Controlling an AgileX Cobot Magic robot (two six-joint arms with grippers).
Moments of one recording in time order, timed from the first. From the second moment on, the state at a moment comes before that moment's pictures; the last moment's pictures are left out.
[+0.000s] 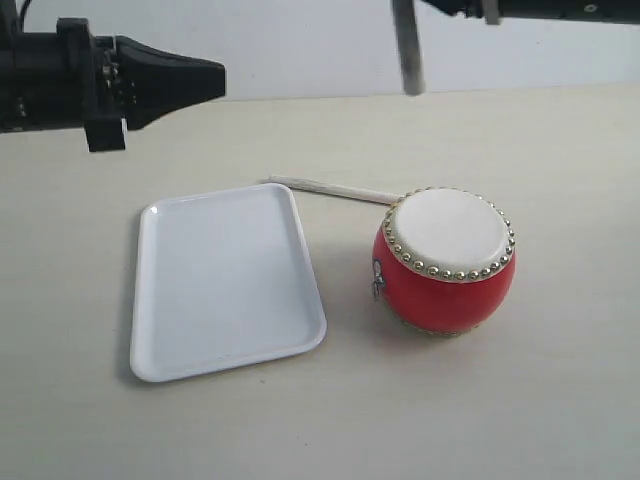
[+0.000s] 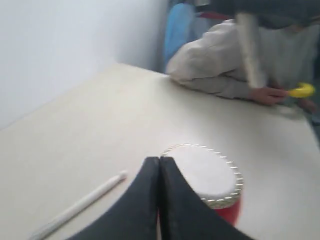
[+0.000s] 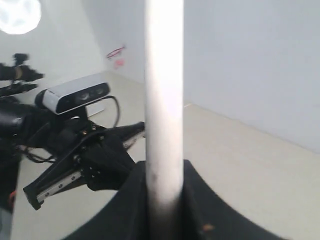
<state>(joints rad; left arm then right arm) -0.14 1.62 -0.91 -1.72 1.10 2.05 0.18 1.46 -0.99 1.73 0.99 -1.66</state>
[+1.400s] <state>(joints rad) -0.44 2.50 -2.37 -0.20 1.21 1.21 -0.04 1.52 -0.99 1.48 0.79 -1.57</state>
